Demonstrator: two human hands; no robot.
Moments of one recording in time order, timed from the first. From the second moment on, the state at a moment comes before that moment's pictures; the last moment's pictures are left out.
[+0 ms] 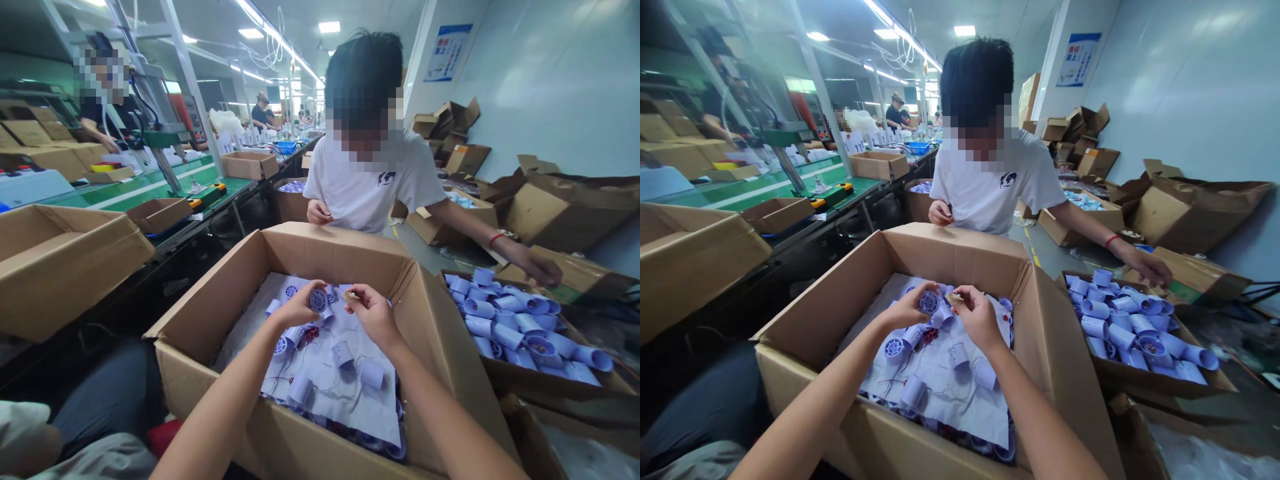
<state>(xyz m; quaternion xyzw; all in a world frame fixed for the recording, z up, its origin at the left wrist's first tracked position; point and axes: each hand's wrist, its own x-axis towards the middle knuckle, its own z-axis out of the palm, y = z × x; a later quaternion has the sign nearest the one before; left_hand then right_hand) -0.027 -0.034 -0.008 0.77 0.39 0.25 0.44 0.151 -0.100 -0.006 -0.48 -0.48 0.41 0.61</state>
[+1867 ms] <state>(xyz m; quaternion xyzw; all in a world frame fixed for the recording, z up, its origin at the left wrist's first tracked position) -0.024 -0.033 0.011 0.32 0.42 0.31 0.79 0.140 -0.115 -0.004 -0.48 -0.63 0.28 0.55</state>
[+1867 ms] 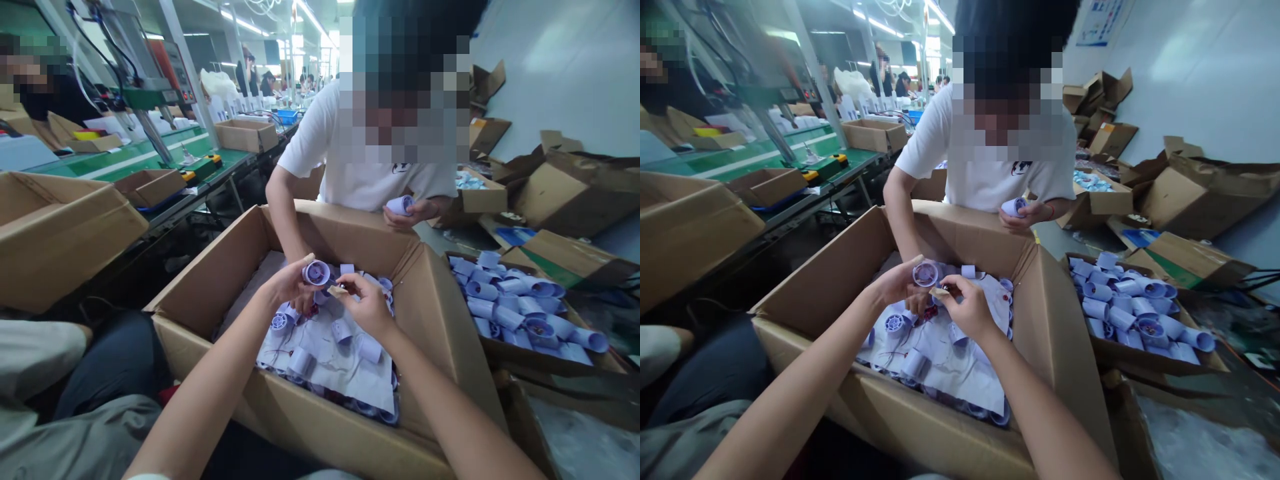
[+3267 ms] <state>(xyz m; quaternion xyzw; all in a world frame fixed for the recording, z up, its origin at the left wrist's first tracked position) 0.003 -0.056 0.007 0.34 0.36 0.34 0.80 0.136 -0.112 -0.015 -0.55 -0.70 -0.02 0.45</state>
